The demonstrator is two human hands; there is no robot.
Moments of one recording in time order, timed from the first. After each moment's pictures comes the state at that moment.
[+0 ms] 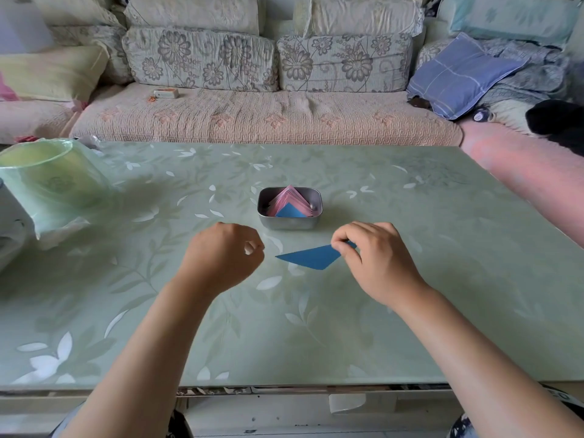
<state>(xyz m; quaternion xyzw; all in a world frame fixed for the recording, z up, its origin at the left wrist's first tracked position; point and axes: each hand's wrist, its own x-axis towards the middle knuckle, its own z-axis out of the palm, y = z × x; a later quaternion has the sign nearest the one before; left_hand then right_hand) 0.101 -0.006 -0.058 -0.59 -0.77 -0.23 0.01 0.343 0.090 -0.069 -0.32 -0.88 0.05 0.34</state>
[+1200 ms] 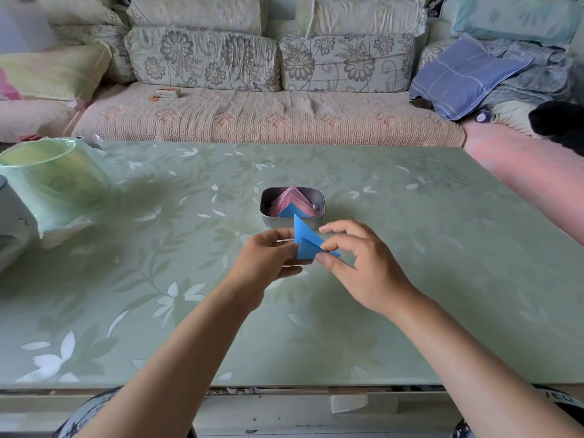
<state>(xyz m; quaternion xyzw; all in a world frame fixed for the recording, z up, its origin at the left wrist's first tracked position) 0.152 0.012 -0.066 -0.33 -0.59 -0.53 -0.50 0.330 0.079 -0.076 -0.30 -0.86 0.21 0.35</state>
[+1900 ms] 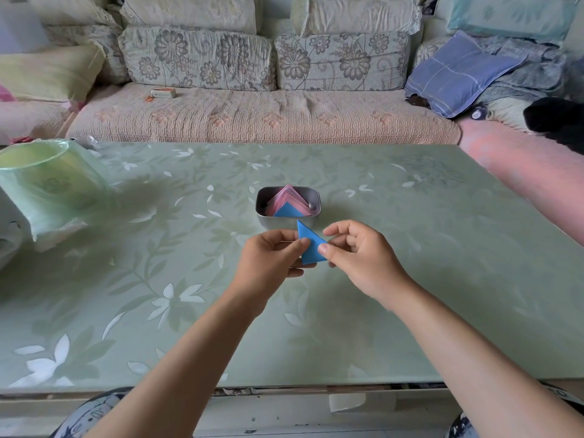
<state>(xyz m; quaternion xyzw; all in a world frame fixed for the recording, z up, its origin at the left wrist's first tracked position) 0.168 0.010 -0.069 -0.38 -0.60 -0.56 -0.43 0.328 0.081 -0.071 -0.40 -0.69 0.49 0.35</state>
